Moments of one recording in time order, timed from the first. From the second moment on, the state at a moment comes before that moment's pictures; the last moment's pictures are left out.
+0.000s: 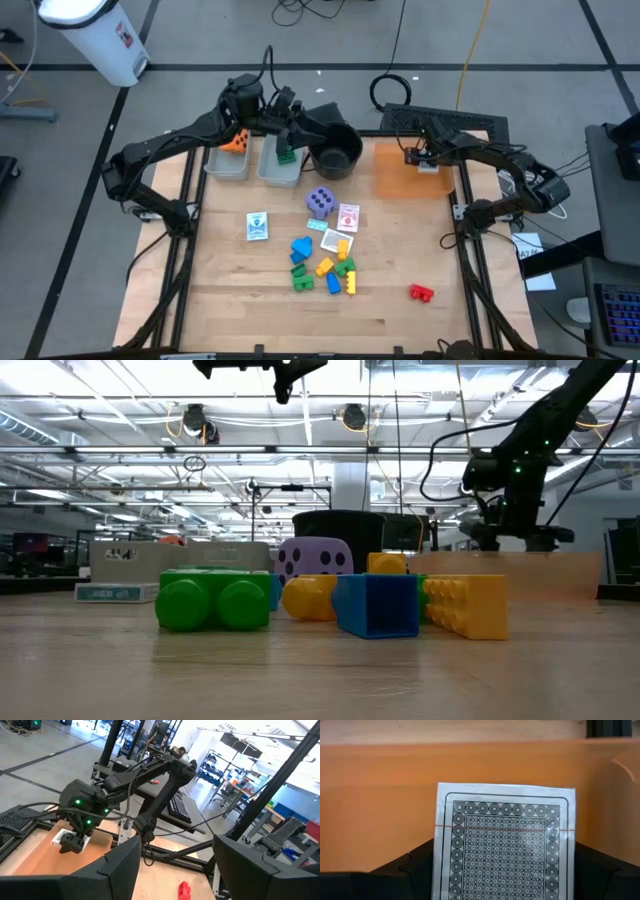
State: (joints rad) left arm 0.51 1.47 1.38 0.03 0.71 -0.38; right arm -1.02 1.35 0.68 -0.51 0.13 0.55
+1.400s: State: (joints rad) left arm 0.49 1.47 1.38 0.03 0.71 -0.38; right arm -1.02 1.32 0.68 -0.37 0.10 0.57
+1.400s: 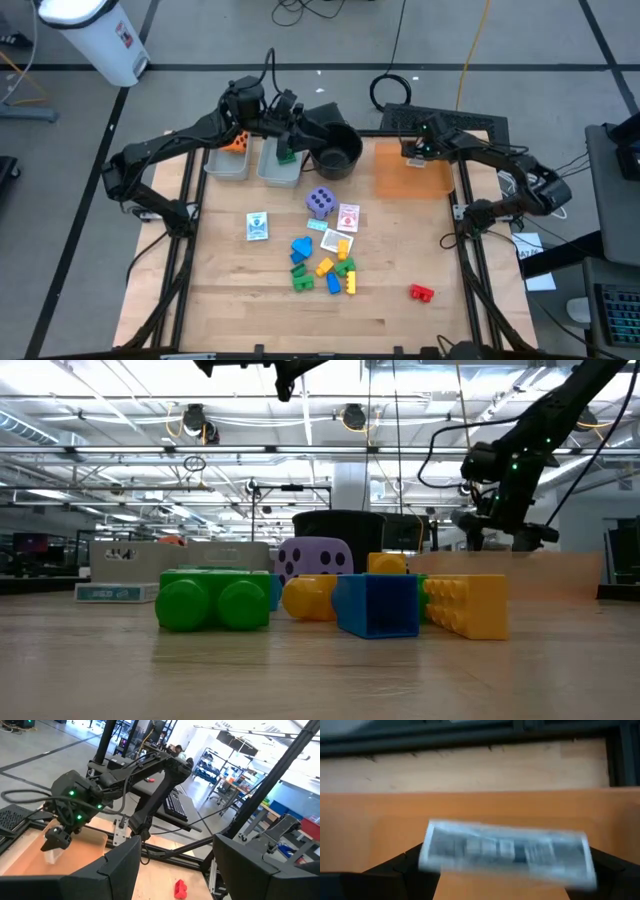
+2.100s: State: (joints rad) left arm 0.49 1.47 1.38 0.03 0.71 -0.38; right arm -0.91 1.25 0.68 -0.39 0.10 0.56
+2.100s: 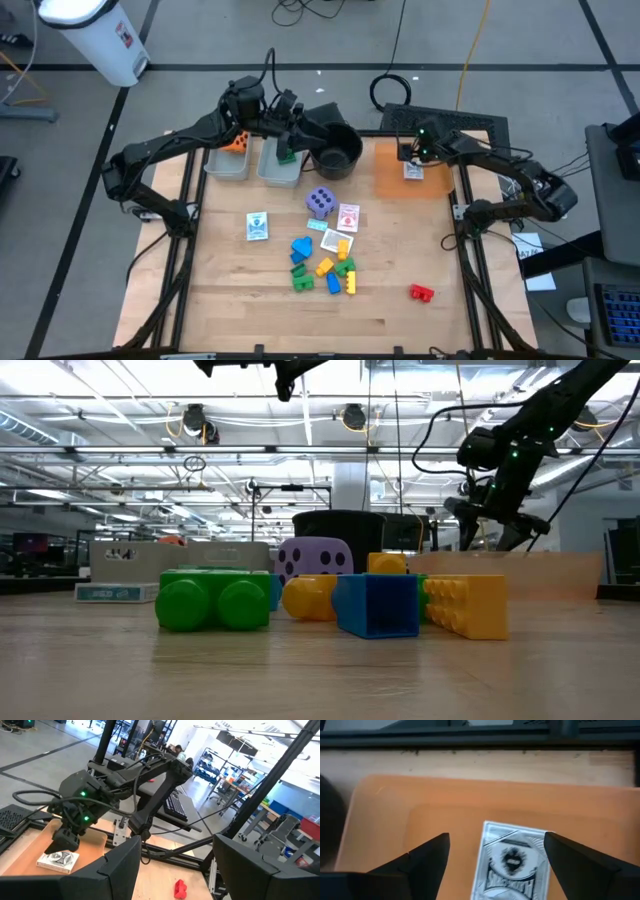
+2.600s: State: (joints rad) left arm 0.49 1.47 1.38 0.03 0.71 -0.37; right arm -0.75 1.34 0.68 -0.36 0.13 0.68
